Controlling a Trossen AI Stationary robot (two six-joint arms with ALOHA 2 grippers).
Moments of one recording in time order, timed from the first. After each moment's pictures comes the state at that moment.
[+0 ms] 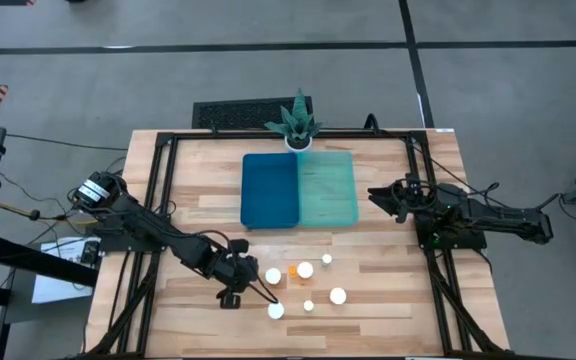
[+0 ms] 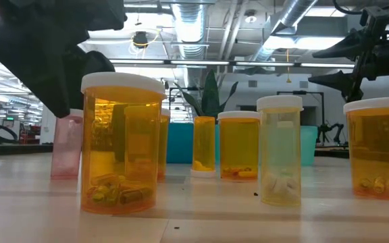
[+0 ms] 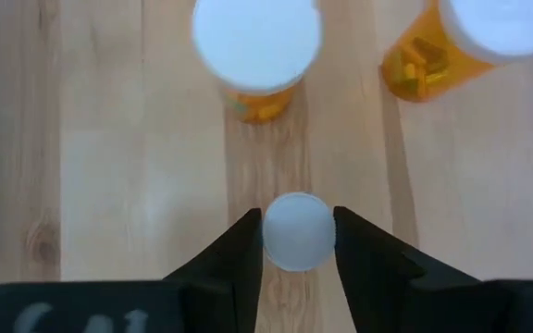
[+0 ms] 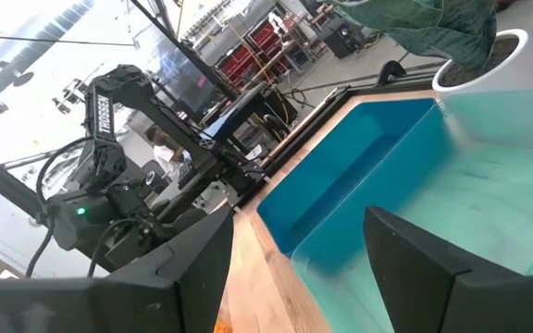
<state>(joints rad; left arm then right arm) -0.48 1.60 0.96 -0.48 -0.11 -0.43 -0.13 0.04 0.04 0.02 0.12 0.75</state>
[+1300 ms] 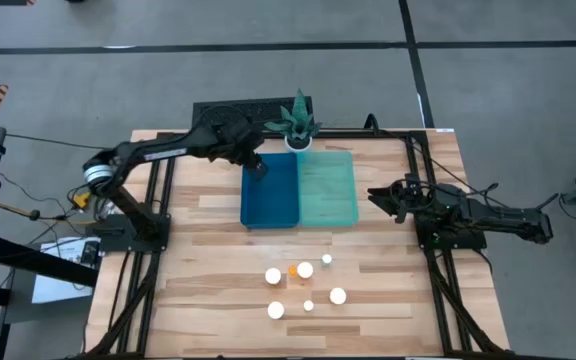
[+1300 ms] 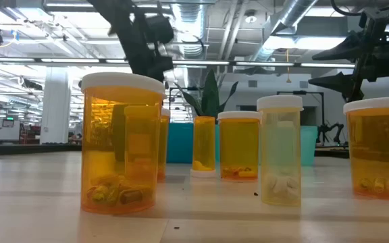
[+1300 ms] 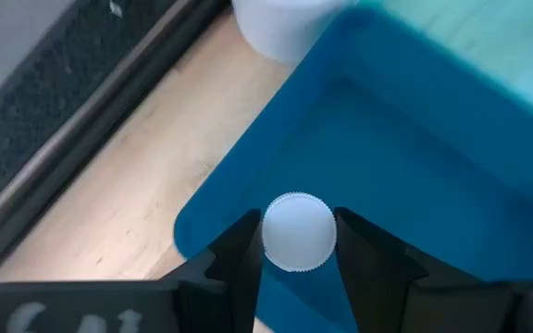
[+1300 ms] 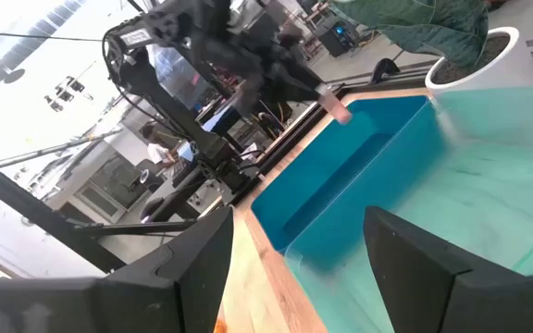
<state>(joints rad) 0.50 1.63 1.24 -0.66 -0.12 -0.15 -0.13 0.04 0.04 0.01 0.13 0.75</state>
